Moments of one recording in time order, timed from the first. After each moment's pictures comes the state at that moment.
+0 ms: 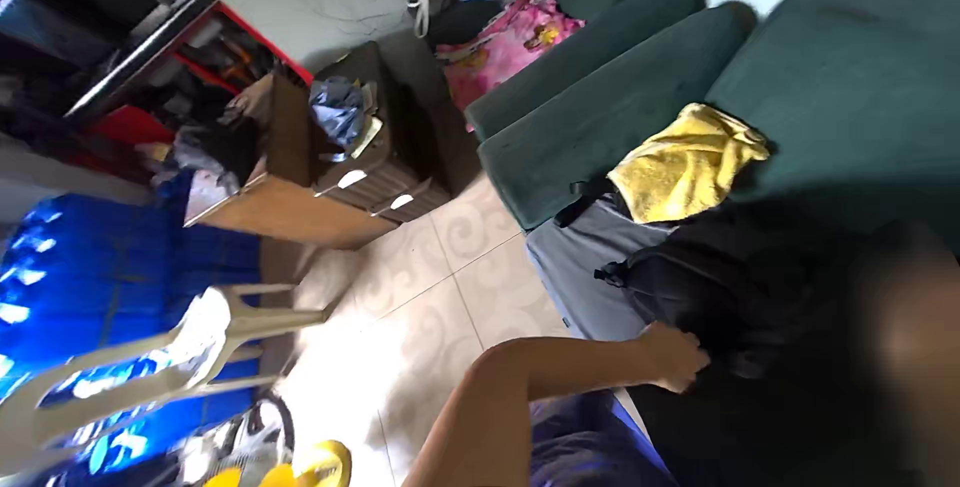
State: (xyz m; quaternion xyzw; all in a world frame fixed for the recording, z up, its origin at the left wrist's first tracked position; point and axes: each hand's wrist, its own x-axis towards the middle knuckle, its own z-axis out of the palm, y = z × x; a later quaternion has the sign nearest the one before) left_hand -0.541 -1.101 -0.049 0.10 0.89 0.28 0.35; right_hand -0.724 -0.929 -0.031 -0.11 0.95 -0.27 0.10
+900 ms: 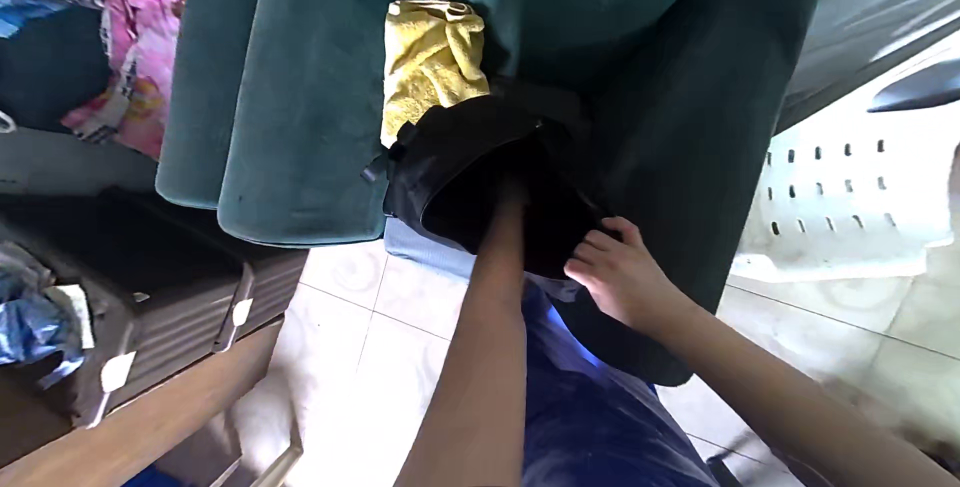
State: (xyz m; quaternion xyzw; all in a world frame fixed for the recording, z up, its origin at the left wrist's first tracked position) left_hand -0.696 -1.069 -0.194 -0.16 0.87 0.22 0.41; right_hand -0.610 -0.895 -0.063 -0.38 0.88 -0.26 0.06
